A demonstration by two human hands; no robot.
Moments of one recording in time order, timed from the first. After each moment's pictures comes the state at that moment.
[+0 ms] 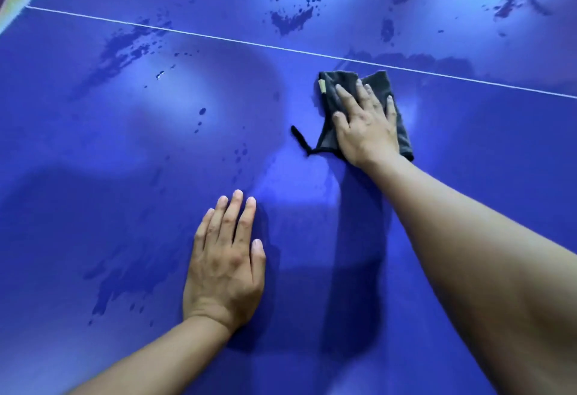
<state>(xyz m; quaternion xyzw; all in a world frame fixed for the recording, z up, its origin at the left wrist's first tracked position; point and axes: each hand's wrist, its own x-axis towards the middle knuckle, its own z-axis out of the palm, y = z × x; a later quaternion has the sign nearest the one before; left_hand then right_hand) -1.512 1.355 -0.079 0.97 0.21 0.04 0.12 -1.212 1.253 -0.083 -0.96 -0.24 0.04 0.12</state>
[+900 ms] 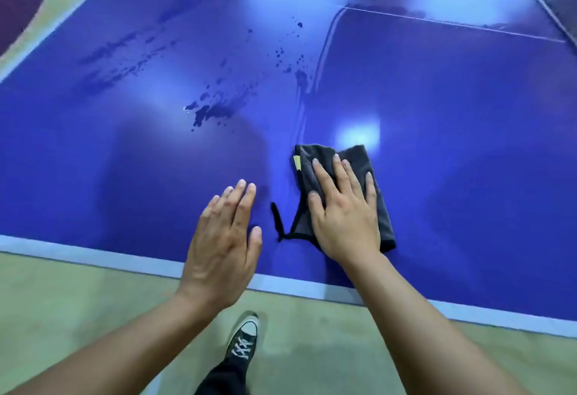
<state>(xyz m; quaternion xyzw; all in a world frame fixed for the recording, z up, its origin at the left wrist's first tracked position) -1.802 1.301 -0.082 0.98 0.13 0.07 0.16 -1.663 1.139 -0.079 -0.96 -0.24 0.04 0.13</state>
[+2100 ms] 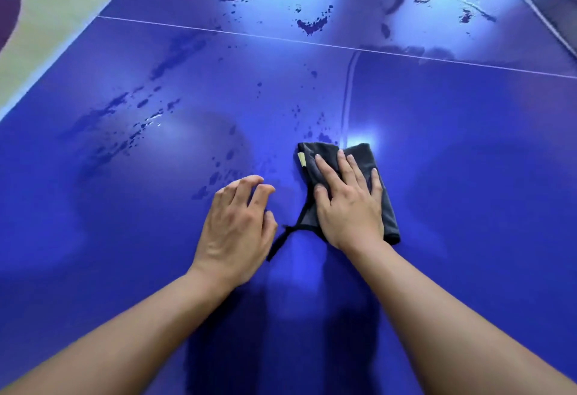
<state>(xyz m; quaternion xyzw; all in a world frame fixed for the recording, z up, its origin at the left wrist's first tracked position) -1.646 1.422 -0.058 0.98 0.09 0.10 0.16 -1.528 1.259 -0.081 -0.97 -0.18 0.03 0.15</state>
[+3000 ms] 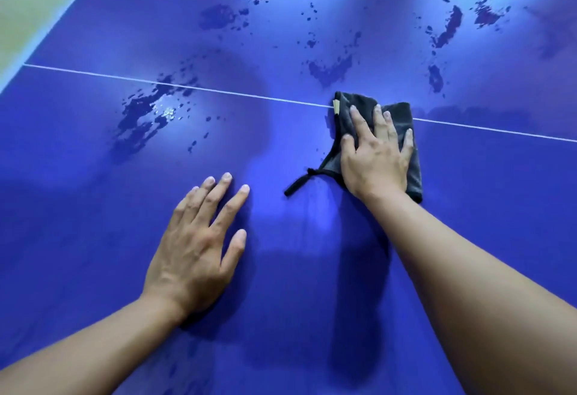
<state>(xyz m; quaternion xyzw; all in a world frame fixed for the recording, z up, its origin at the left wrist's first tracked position) -1.431 1.566 -0.079 0.99 0.09 -0.01 0.13 -1.193 1.374 -0.088 -0.99 -0.10 0.02 0.12</state>
